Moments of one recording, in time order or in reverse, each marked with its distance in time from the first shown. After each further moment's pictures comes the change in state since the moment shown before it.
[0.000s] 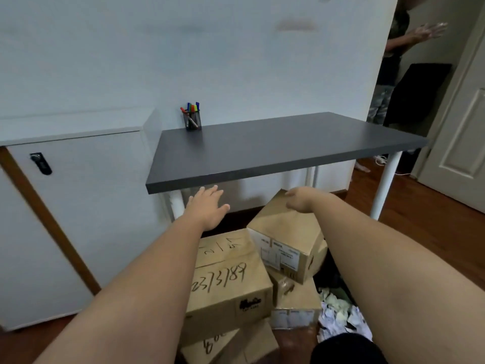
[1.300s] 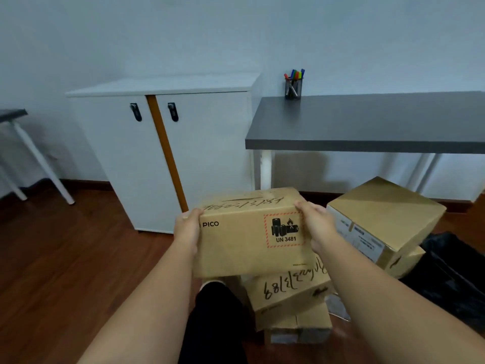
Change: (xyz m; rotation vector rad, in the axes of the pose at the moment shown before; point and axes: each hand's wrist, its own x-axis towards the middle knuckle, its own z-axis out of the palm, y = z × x) left_hand -0.206 -0.151 0.051 -1.331 0.572 -1.012; right_hand -0.090 -0.122 0.144 1.353 -0.163 0.051
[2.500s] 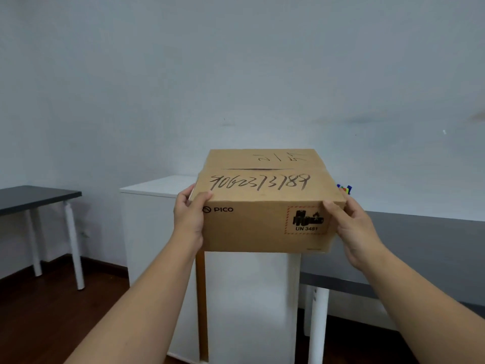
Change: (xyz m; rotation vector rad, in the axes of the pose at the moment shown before) left_hand 0.076 0.301 -0.017 -0.525 -0.091 0.591; right_hand 0.082 -0.236 0.144 0.146 -0.339 -0.655
